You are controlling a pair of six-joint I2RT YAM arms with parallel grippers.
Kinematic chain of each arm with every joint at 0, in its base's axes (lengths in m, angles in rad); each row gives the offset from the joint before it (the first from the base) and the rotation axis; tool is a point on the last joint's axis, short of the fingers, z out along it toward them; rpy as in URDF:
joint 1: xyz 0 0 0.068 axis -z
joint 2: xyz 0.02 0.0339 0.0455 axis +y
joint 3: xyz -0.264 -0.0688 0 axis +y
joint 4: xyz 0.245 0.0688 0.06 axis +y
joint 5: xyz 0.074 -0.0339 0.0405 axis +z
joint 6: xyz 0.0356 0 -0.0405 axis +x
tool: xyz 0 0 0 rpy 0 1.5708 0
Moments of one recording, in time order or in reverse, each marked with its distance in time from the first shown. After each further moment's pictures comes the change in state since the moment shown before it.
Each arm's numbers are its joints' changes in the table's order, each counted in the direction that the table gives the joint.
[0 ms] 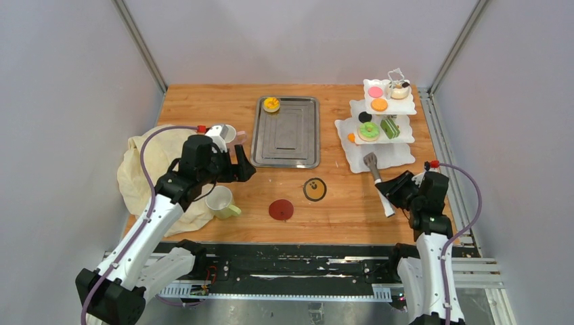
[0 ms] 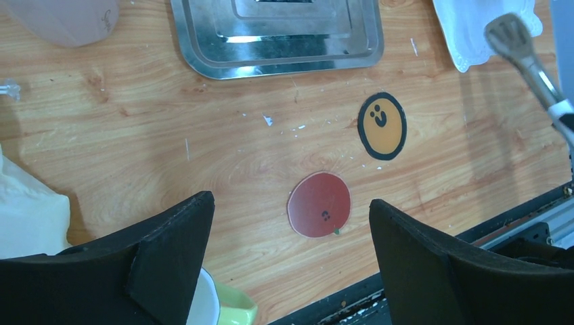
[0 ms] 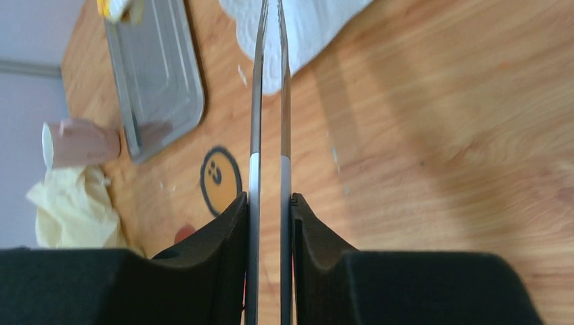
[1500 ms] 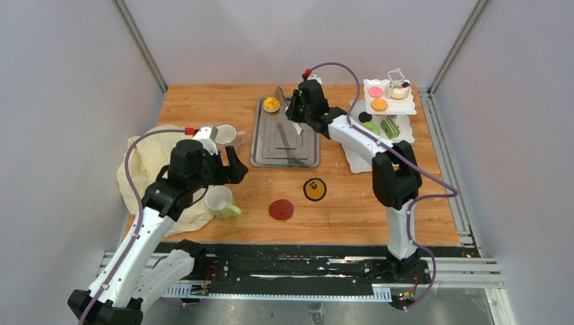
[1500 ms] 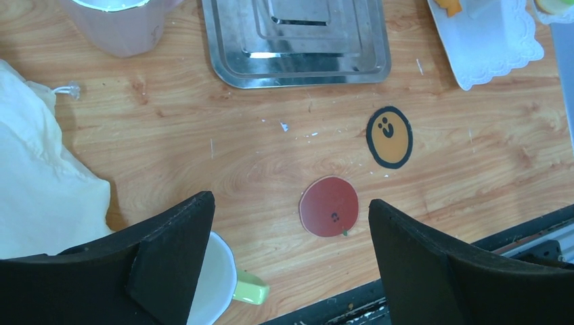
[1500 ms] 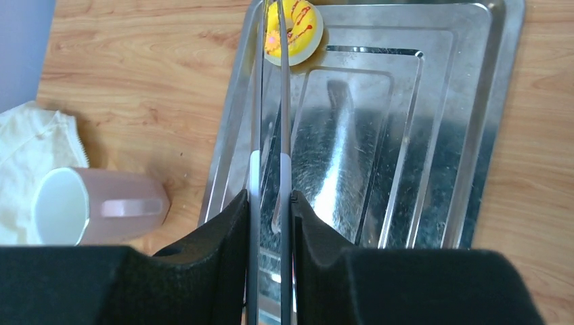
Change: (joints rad) left arm 0.000 -0.112 -0.030 0.079 0.088 -0.001; right arm -0.799 1.419 -1.272 -0.217 -0.438 -0.126
